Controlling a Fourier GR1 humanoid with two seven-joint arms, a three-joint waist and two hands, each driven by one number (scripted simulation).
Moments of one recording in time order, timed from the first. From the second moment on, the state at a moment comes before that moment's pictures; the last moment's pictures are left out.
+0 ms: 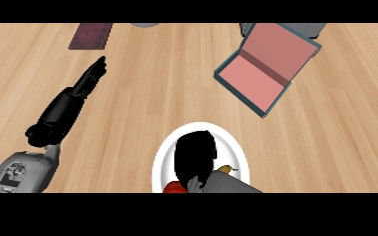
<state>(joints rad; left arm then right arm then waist) -0.22 0.43 -0.18 -1.52 0.05 -0.04 -0.10 -0.54 -0.01 0.96 -1.32 0.85 0.49 1.10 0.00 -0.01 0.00</state>
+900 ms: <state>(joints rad) -0.25 0.40 -0.17 -1.51 0.04 -0.07 -0.09 -0.99 0.00 0.78 -1.13 0.80 0.00 0.59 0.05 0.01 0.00</state>
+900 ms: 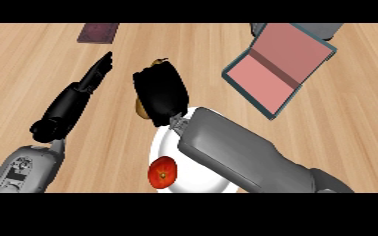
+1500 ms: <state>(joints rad) -0.24 0.39 -0.15 -1.50 0.02 -0.07 -0.10 -1.16 -0.03 0.53 -1.06 0.85 -0.22 0.81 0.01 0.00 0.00</state>
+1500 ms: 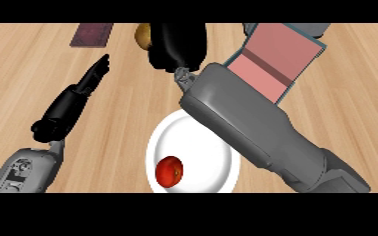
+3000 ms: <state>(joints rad) -0.23 0.35 -0.10 -1.52 -0.02 -0.11 -0.08 -1.11 -0.39 0.17 -0.57 0.66 0.27 0.33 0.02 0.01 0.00</state>
